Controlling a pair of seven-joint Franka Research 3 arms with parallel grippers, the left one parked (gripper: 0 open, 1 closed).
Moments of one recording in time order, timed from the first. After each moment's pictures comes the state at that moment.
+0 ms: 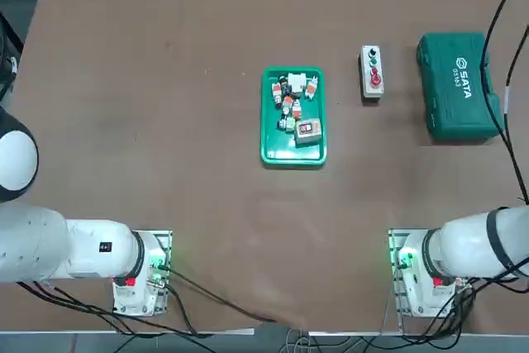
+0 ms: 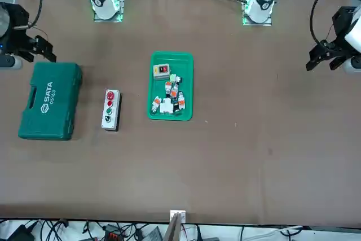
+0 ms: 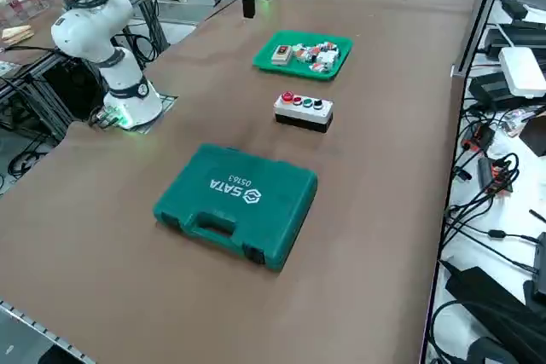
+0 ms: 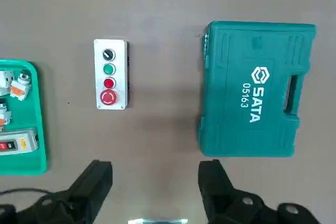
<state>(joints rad) 0.03 0.00 0.00 -1.63 -0.04 1.53 0.02</state>
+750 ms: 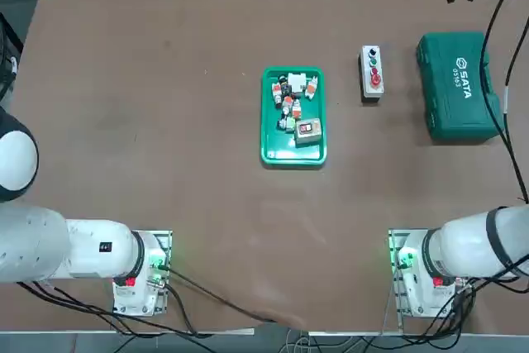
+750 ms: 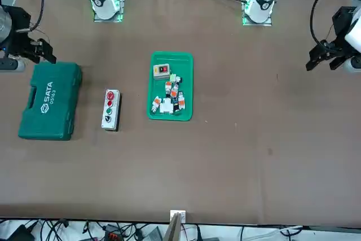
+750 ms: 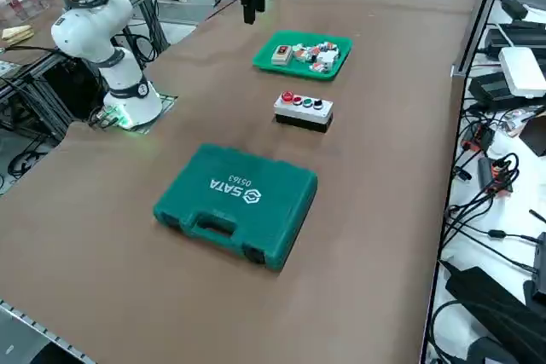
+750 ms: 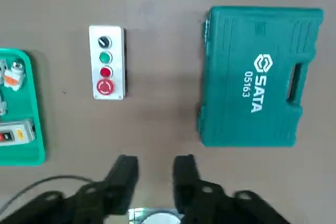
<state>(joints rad) 0.02 0.02 0.00 -1.62 -0.04 1.49 0.02</state>
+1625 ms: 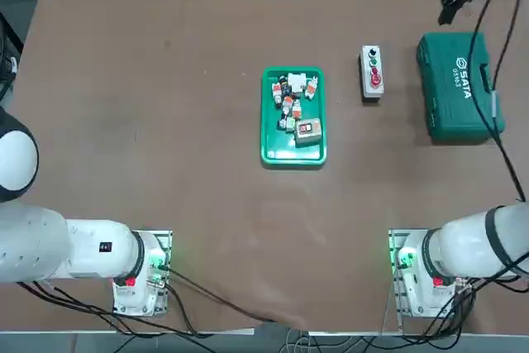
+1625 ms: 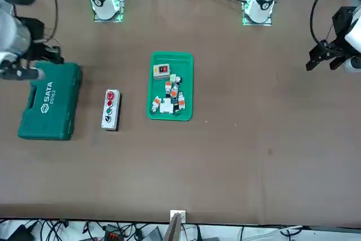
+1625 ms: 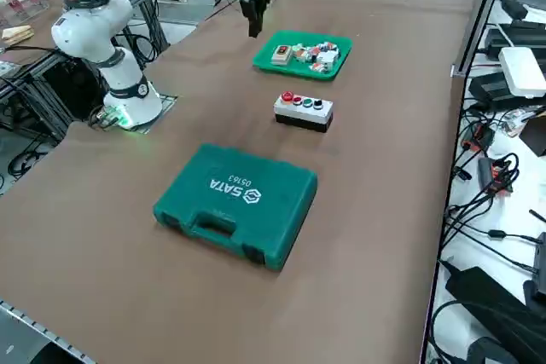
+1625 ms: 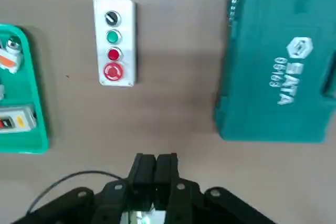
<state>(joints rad) 0.05 0.05 0.01 -1.75 0.01 1.57 0.05</state>
